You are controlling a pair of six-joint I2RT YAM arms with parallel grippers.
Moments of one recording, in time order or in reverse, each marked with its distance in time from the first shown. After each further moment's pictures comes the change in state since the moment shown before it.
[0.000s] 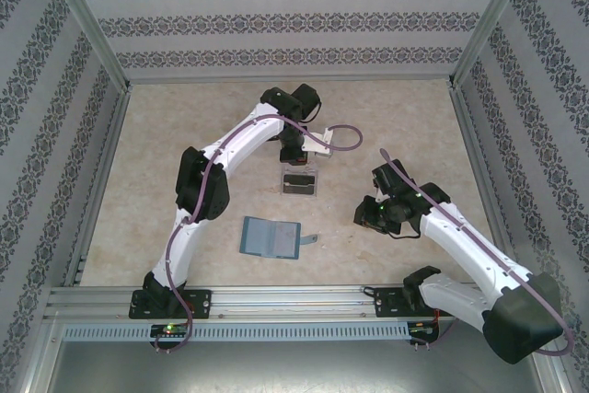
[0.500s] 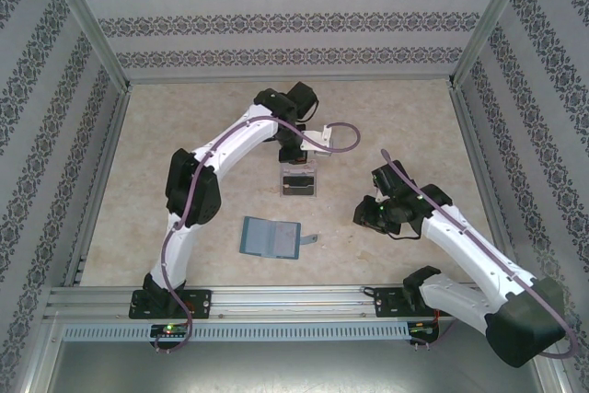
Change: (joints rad) left arm -0.005 -0.093 -0.107 0.095 0.023 -0.025; right arm 0.019 -0.024 0.007 -0.005 0.014 0.023
